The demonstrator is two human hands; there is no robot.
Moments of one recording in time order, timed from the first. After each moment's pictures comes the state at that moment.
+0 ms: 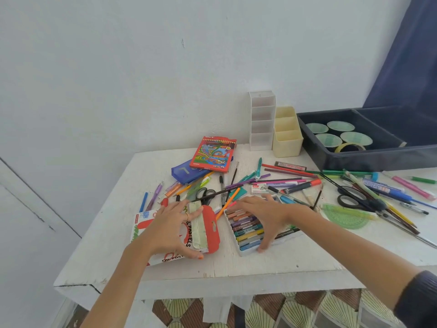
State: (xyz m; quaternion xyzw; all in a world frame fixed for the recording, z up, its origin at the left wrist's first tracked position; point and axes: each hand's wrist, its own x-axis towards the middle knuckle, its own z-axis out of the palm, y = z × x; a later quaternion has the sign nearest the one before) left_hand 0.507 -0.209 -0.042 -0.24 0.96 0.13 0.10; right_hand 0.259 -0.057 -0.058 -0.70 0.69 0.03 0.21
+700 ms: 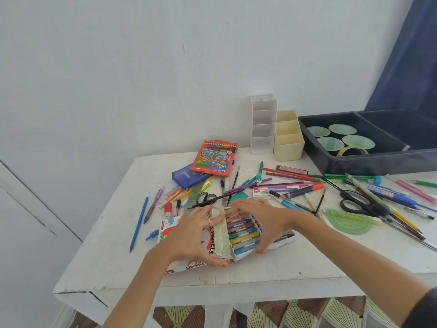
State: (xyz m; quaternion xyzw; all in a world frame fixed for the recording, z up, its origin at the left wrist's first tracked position) left_hand 0.479 -0.181 -0.044 -0.19 0.96 0.18 0.08; right_hand 0.269 -0.057 -0.047 -0.70 0.66 -0.08 0.26
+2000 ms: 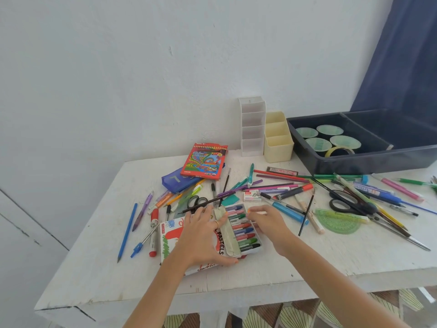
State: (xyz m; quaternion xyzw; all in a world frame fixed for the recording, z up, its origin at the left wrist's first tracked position) left_hand 0.439 -0.163 -0.066 -0.22 0.97 0.06 0.06; right_hand 0.296 -0.047 -0.070 -0.12 0.76 -0.54 0.33
